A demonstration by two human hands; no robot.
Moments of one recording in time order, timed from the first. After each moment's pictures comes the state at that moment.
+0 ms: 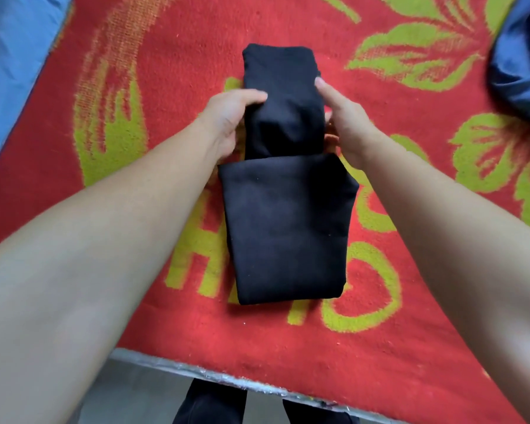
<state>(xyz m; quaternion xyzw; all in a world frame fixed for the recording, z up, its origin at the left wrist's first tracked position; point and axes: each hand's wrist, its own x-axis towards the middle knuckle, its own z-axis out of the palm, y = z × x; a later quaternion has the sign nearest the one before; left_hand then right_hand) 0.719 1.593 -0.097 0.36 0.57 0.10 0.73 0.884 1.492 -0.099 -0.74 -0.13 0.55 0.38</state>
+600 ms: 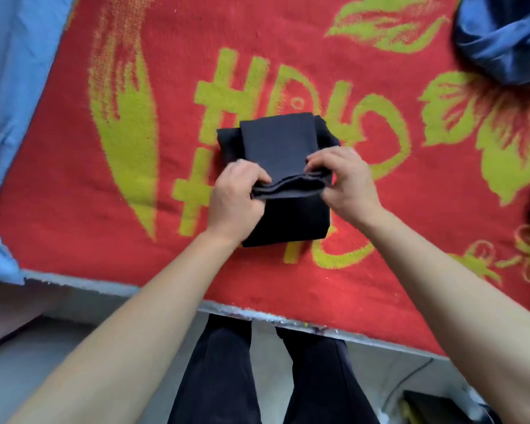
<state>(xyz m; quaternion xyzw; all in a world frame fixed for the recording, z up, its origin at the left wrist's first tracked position) 0.616 1.414 -0.044 0.81 0.42 0.15 0.38 0.817 1.326 -0.040 -0.77 -0.54 0.25 0.25</state>
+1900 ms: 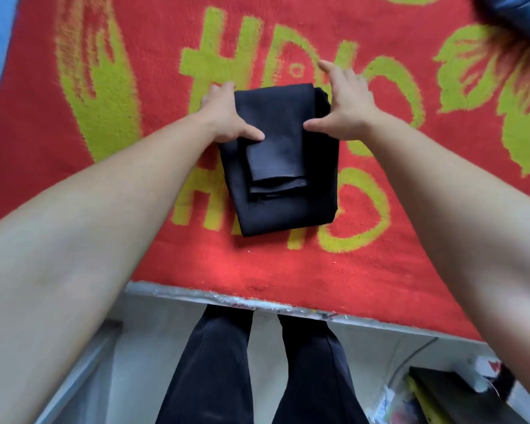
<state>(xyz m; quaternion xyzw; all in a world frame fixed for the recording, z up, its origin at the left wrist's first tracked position) 0.672 1.532 -0.084 0.74 0.49 -0.20 0.42 0.866 1.403 -0.060 -0.84 -0.42 0.35 0.01</state>
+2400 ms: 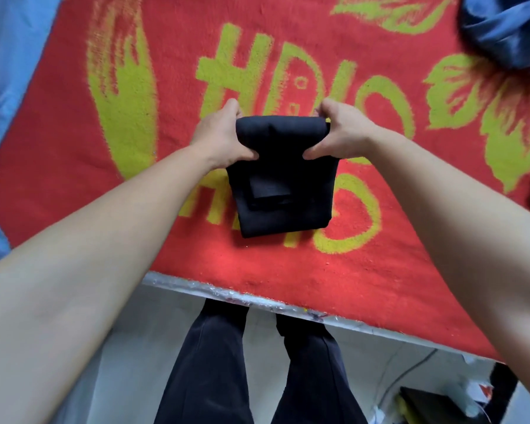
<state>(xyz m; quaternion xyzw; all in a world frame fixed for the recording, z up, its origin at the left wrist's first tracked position) 0.625 1.486 -0.069 0.79 0.48 -0.13 0.37 0.847 1.377 -0.050 -0.78 -0.43 0.45 0.03</state>
